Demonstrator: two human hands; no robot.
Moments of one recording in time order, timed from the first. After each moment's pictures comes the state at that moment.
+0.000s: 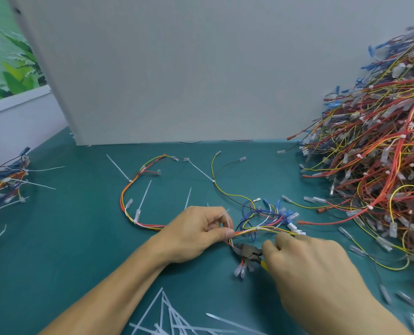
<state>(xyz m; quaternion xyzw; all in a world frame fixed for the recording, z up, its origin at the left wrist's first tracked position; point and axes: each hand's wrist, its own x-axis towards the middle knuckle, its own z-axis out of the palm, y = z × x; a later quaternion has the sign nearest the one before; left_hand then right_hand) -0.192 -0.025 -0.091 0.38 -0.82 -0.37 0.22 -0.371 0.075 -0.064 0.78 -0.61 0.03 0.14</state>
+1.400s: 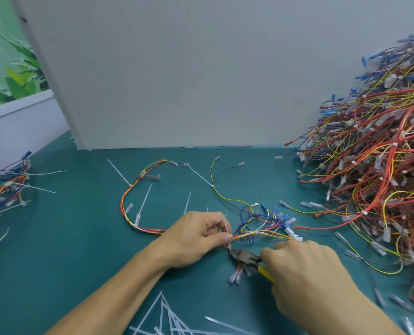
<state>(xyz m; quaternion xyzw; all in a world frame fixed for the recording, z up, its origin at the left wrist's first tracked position) -0.192 -0.024 -0.093 0.38 -0.82 -0.36 0.23 -0.377 0.068 -0.062 0.76 -0.64 -0.12 0.01</state>
